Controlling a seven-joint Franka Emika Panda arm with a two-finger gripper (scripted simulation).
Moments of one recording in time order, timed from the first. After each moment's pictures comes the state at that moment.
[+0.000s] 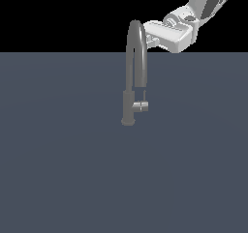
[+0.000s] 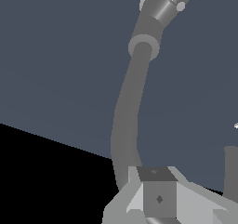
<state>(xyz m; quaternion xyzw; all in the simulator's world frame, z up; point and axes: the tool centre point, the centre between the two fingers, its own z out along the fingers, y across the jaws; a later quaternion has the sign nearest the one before) 0.048 -0.063 0.305 -0.77 0.36 0.39 0.36</state>
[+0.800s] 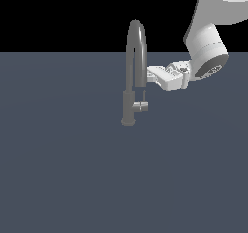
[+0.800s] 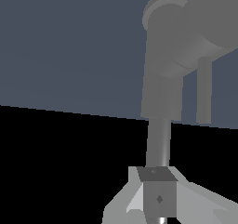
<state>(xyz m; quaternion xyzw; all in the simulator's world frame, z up) 0.091 -0.080 0.189 -0.60 0.45 0.49 0.45</state>
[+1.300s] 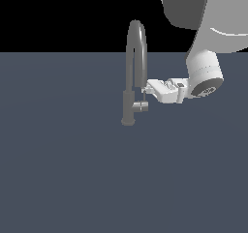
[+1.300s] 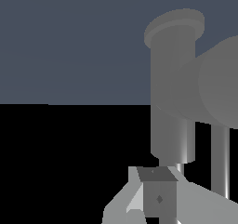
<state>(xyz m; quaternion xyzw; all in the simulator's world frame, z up) 0.098 -0.078 0.141 -0.53 0.48 0.52 0.48</state>
